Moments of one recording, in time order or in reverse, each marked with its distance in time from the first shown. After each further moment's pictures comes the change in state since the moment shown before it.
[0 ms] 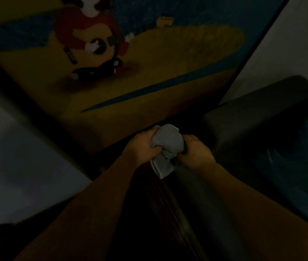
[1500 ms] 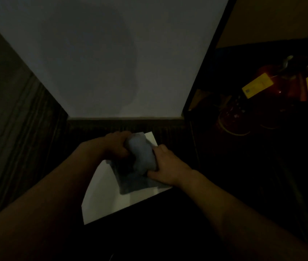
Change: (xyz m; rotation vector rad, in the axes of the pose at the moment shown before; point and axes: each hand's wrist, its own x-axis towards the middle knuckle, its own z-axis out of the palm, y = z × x) left_hand -0.346 -0.675 0.095 0.199 -0.062 -0.706; right_hand -0.006 -0.102 0.766 -0.101 -0.505 -0.565
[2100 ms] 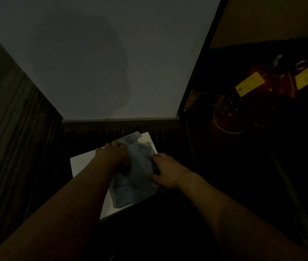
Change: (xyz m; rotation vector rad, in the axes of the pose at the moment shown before) left_hand 0.009 0.000 0.045 0.398 0.015 -0.186; right_hand -0.004 0.014 0.016 -0.158 -0.093 0.072
